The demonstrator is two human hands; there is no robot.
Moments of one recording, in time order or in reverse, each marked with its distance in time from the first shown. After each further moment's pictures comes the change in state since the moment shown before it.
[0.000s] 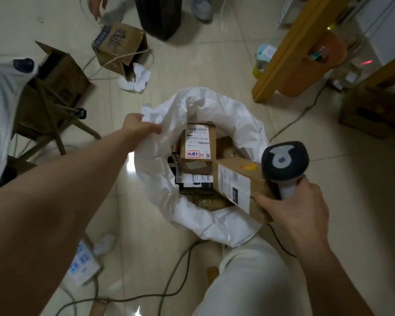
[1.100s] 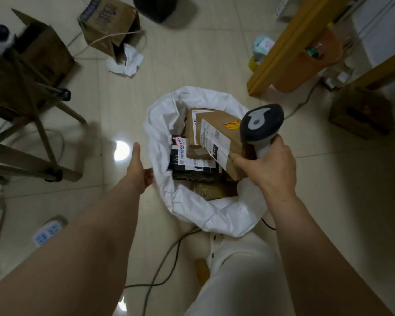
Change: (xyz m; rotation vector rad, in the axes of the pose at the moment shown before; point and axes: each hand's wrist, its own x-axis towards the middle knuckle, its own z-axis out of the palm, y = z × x) left_hand -0.011 -0.134 0.059 -0.756 -0.062 -0.581; right_hand 0.040 -0.051 0.022 0.012 0.034 -0.117
